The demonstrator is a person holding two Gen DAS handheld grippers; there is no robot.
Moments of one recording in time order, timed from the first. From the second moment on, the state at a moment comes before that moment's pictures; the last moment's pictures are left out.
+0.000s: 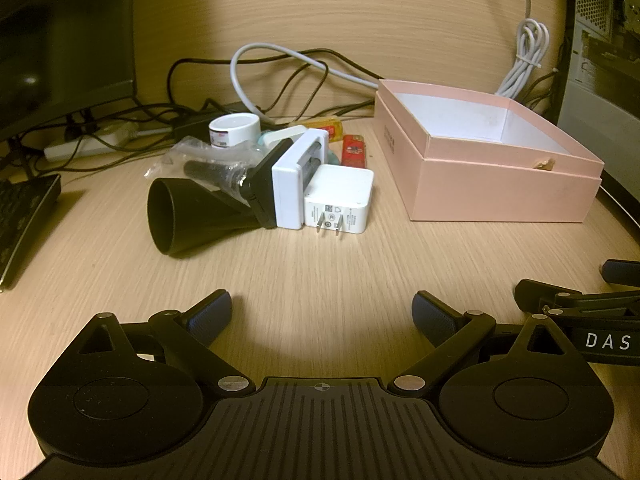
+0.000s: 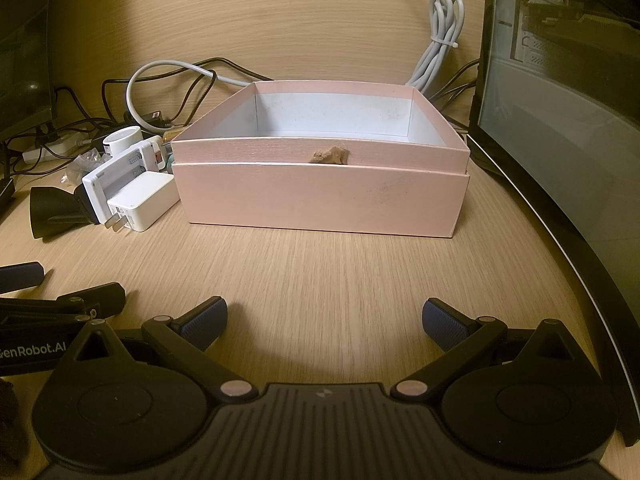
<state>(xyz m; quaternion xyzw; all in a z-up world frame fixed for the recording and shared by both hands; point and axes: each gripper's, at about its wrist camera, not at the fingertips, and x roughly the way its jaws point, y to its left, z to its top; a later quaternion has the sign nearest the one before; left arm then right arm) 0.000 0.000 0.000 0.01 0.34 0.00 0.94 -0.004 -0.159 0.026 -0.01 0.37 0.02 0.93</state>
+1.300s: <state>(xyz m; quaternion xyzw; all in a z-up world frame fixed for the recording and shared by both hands) 0.025 0.068 0.054 0.14 0.27 -0.06 0.95 0.002 -0.160 0.031 -0.02 0.43 0.06 0.90</state>
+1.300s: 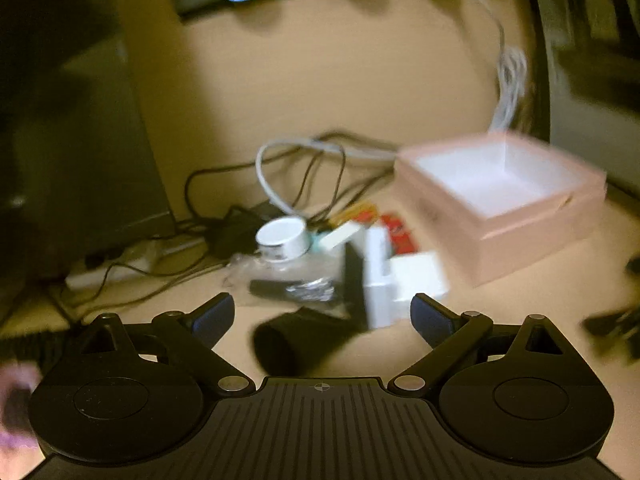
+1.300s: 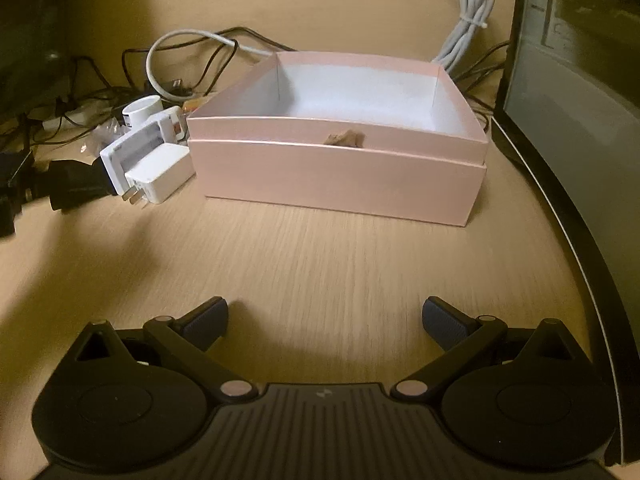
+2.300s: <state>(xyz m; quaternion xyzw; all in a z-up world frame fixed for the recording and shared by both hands) -0.004 0.126 0.051 -0.07 0.36 -0.01 0.93 0.007 -0.060 0.062 -0.11 0.31 0.18 0.93</state>
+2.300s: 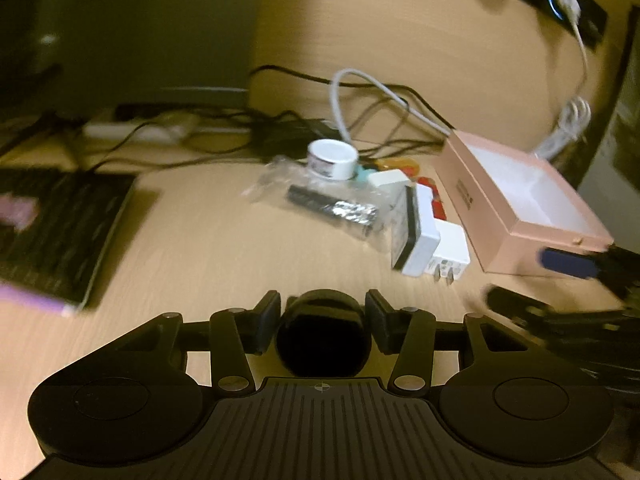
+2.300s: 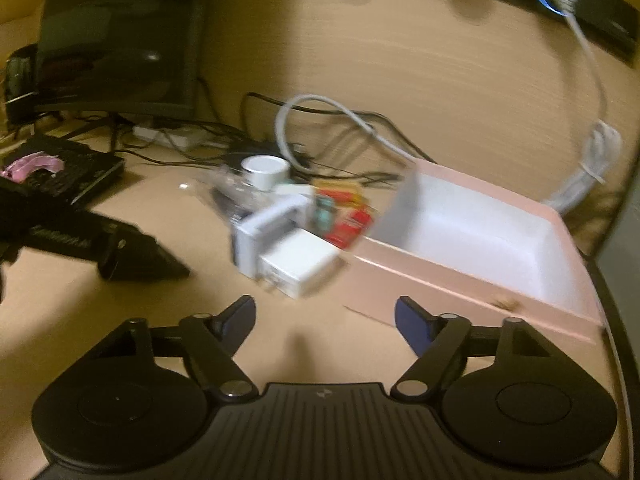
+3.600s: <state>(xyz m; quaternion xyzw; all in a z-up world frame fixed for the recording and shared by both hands) -0.043 0.138 0.042 -0.08 0.41 0.02 0.91 0.117 0.022 0.035 -0.20 0.40 0.31 0.84</state>
